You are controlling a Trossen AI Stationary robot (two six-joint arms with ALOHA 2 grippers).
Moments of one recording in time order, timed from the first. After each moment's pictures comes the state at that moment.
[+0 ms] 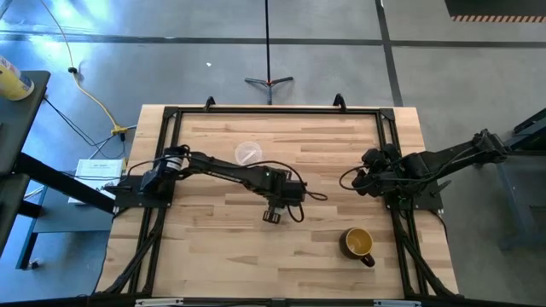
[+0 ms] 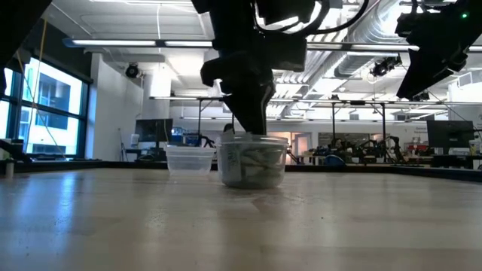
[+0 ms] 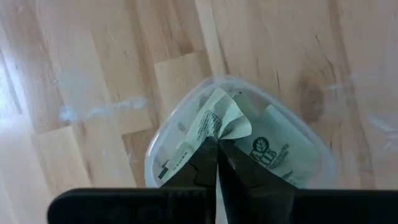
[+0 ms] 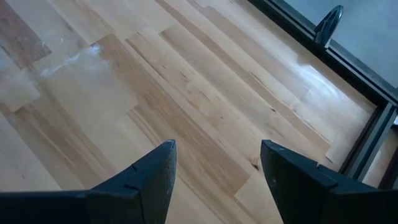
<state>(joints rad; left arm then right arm) -0.12 2.11 1.73 -0.88 -0.12 0.18 0.29 0.85 0.72 -1.14 0.70 0.94</state>
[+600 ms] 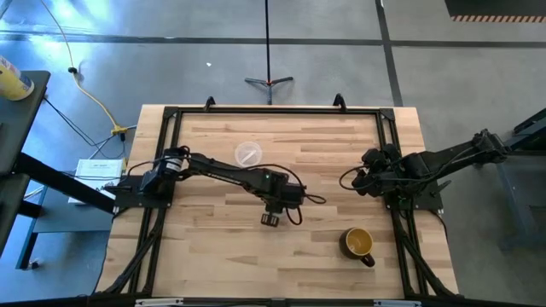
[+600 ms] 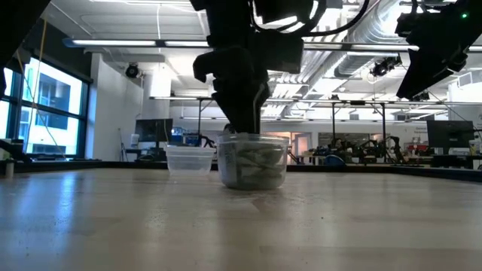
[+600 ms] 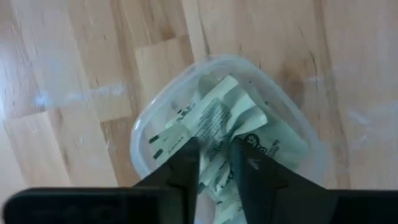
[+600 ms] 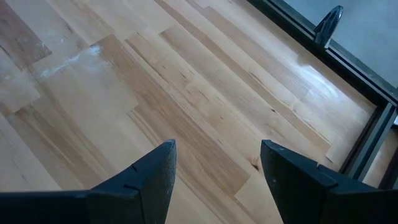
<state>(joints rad) -0.13 2.11 1.73 -0.92 -0.09 0.12 0.29 0.85 0.72 -1.14 0.70 0.94</state>
